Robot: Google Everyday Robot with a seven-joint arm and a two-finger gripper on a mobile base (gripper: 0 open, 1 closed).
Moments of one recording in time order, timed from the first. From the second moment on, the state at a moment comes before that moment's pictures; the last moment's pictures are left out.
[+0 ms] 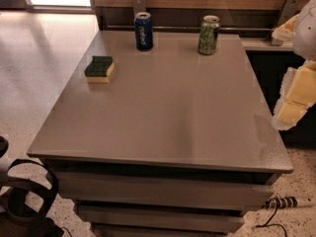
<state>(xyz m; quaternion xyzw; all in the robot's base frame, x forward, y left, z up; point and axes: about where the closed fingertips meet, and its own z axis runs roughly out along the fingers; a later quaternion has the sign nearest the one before) 0.438 -0.214 0.987 -0.60 0.78 -0.05 0.18</state>
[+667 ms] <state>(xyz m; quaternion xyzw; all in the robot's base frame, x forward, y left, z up) 0.456 -0.224 0.985 -0.59 0.78 -0.04 0.19</state>
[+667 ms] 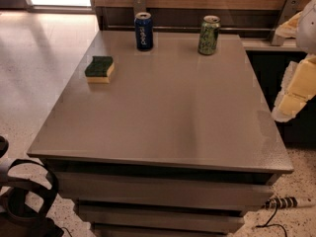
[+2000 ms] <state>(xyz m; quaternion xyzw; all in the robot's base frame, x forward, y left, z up) 0.566 -0.319 0.959 -0.35 0.84 -0.02 0.41</state>
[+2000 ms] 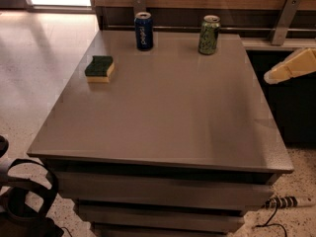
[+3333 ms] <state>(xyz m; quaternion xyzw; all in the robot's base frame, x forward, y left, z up) 0.693 -0.318 0.967 -0.30 0.75 0.06 0.58</state>
